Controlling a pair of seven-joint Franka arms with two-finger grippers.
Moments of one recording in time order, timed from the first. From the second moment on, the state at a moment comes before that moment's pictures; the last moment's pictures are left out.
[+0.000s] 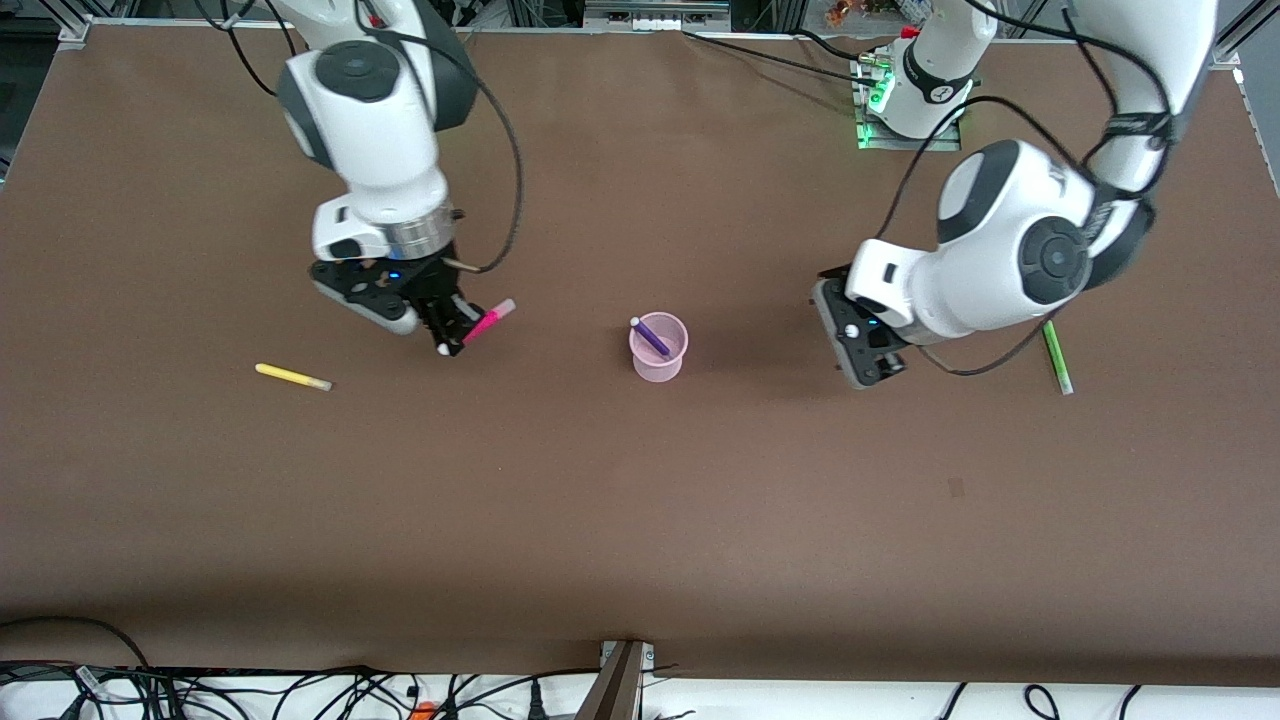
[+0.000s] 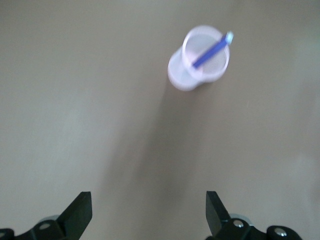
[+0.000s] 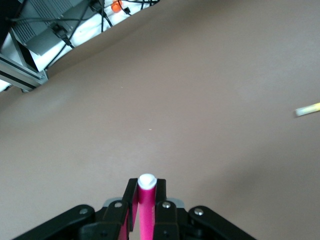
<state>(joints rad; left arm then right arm) 0.28 0.37 -0.65 -1.69 -0.02 1.86 0.76 0.57 0.19 -0.02 -1.86 -0.34 2.33 1.32</state>
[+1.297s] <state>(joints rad) 0.19 0.26 -0.40 -1.28 0.19 1.39 0.10 0.88 0.49 -0.03 -1.55 -0.77 2.11 1.98</state>
